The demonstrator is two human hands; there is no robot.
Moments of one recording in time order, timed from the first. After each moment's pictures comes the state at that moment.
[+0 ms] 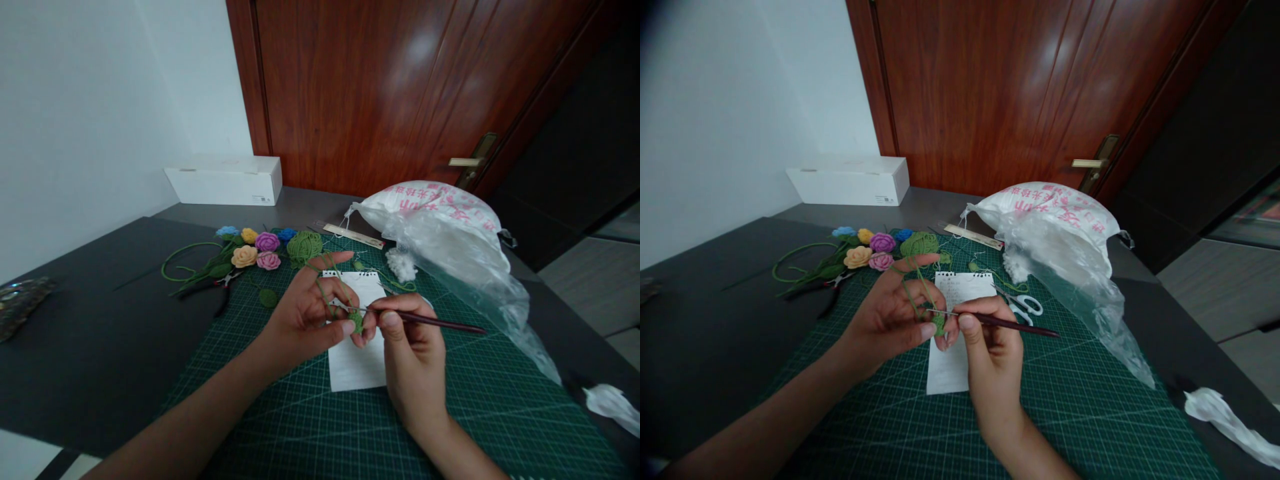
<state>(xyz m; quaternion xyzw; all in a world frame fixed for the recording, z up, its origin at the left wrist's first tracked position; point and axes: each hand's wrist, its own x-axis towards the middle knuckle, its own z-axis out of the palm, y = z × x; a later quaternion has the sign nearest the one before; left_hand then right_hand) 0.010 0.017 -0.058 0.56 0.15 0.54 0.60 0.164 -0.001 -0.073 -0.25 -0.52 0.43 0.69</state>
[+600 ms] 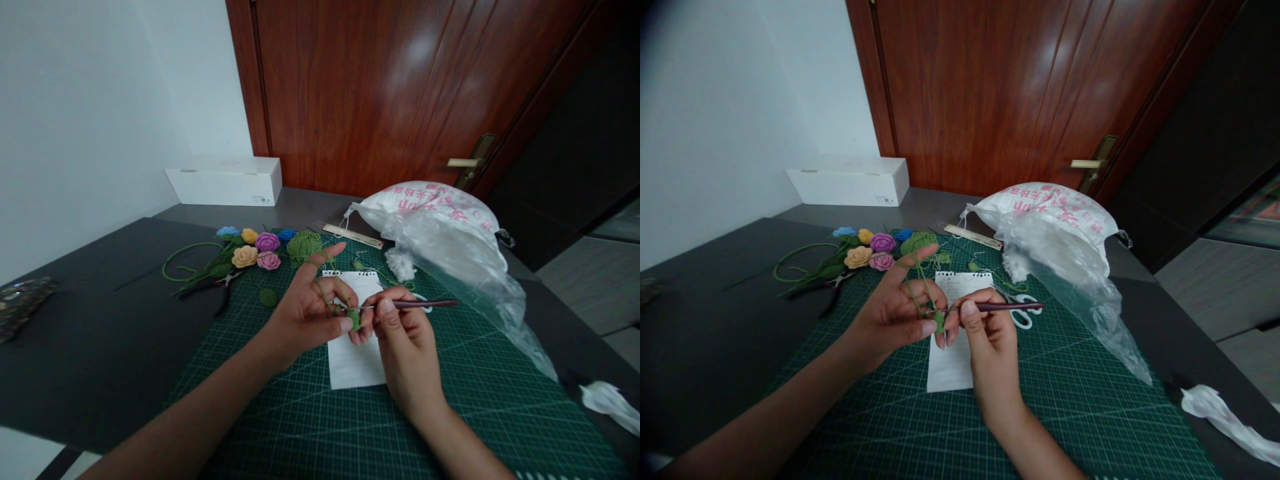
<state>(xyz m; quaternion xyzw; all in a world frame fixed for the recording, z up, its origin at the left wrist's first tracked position) 0.010 0.021 -0.057 0.53 0.14 0.53 0.65 0.163 0.006 -0.076 -0.25 -0.48 0.53 0.65</state>
